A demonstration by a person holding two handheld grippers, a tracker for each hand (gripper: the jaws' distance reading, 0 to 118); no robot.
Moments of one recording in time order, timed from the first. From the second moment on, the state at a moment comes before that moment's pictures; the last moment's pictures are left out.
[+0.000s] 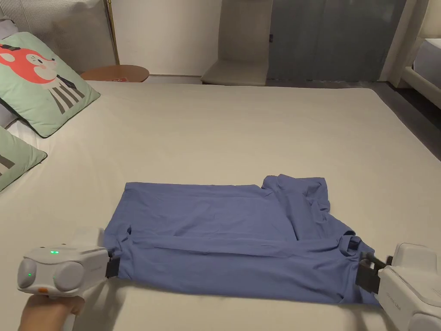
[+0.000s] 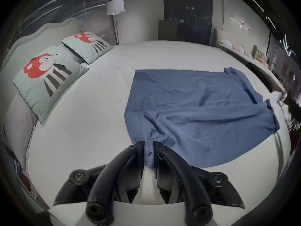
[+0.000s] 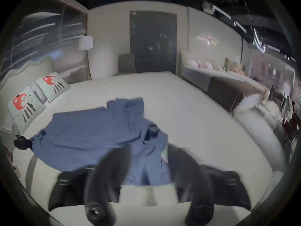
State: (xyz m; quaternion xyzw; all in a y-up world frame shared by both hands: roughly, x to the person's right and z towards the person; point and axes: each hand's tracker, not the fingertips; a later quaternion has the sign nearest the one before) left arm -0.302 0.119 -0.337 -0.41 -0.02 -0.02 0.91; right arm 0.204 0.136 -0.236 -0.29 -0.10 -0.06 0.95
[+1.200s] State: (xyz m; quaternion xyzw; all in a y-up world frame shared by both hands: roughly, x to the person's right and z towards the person) left arm -0.331 0.096 -0.215 -0.42 0.00 0.04 0.91; right arm 0.218 0.098 -0.141 -0.36 -0.08 -0.07 0.93
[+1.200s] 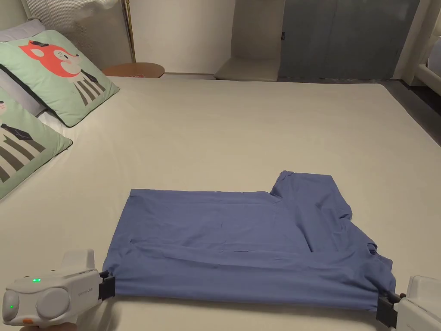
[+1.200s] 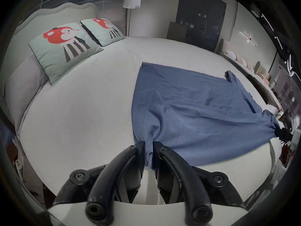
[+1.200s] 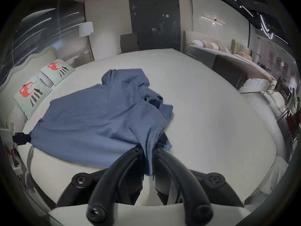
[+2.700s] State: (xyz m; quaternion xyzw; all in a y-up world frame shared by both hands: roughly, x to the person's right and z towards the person) left arm -0.227 0.225 -0.259 -0.09 -0.01 0.00 1.00; right arm 0.109 0.242 -0.207 -0.03 -0.05 0.03 1.00
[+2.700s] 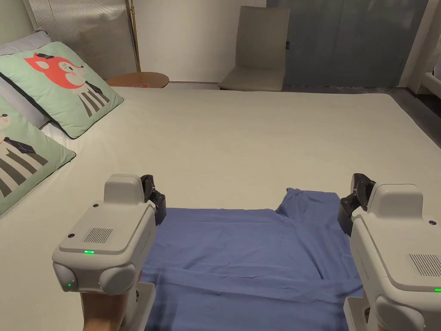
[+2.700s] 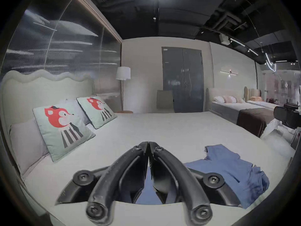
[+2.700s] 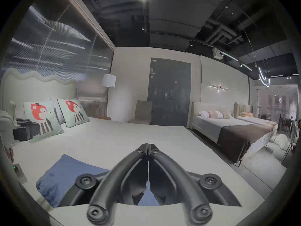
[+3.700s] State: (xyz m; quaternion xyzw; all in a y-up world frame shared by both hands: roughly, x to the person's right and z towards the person) left arm -0.303 0.086 -0.532 -0.49 0.00 0.01 0.87; right arm 0.135 0.186 -0.344 -0.13 -0.05 0.05 0.99
